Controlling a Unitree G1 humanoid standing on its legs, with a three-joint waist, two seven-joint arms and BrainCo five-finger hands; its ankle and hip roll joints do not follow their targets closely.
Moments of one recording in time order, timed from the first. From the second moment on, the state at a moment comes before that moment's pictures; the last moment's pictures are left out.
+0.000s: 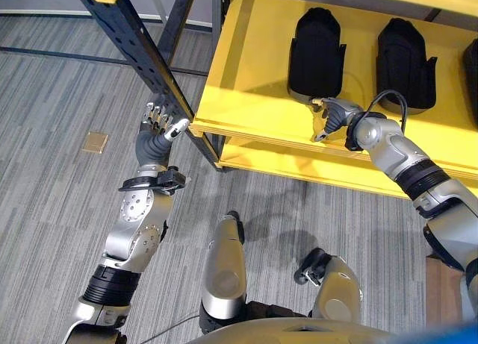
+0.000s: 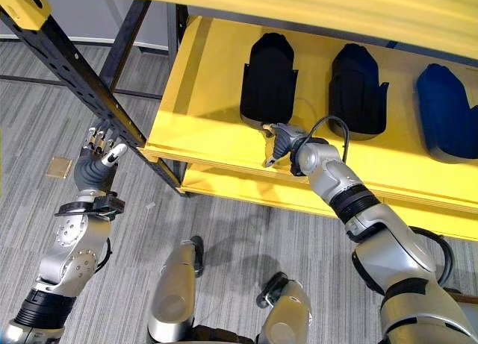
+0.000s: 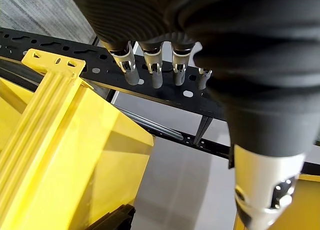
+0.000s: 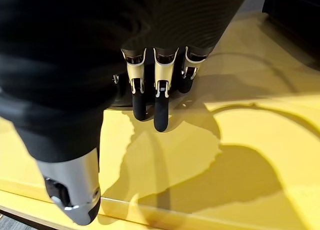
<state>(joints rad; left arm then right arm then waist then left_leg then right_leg) -0.13 0.52 -0.09 -0.17 -0.77 -0.11 0.31 -0.95 -0.63 0.67 0.58 -0.38 0.12 0.20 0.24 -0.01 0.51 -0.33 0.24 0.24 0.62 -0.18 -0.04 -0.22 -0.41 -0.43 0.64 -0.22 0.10</state>
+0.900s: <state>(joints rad) 0.08 0.45 -0.02 -0.15 -0.90 -0.02 0.17 -0.10 -0.60 0.22 -0.28 0.36 0.19 0.42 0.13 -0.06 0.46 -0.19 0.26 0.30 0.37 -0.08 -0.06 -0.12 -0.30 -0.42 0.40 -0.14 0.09</state>
